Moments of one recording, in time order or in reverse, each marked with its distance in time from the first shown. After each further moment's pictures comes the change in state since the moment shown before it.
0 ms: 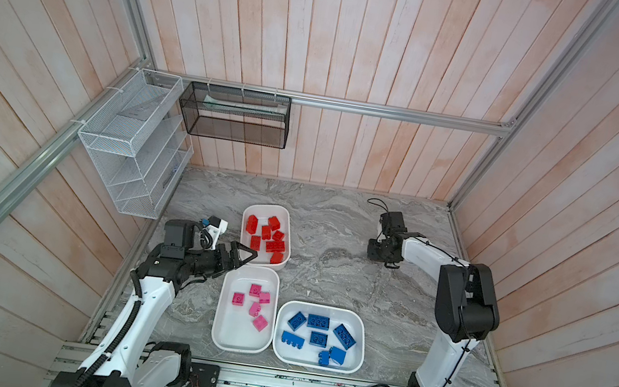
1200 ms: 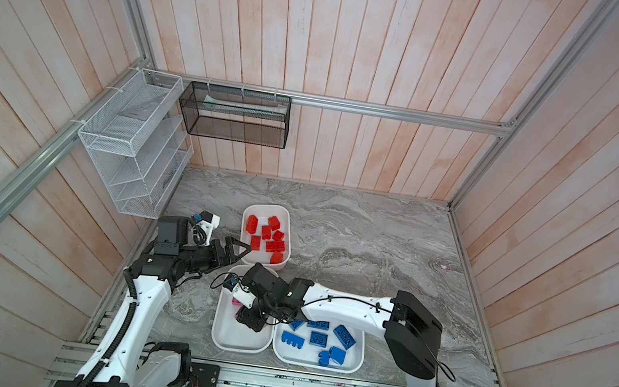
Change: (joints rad) left arm 0.047 -0.013 0.058 -0.073 -0.075 0.042; right arm 0.976 0.140 0.195 0.072 -0.244 -0.118
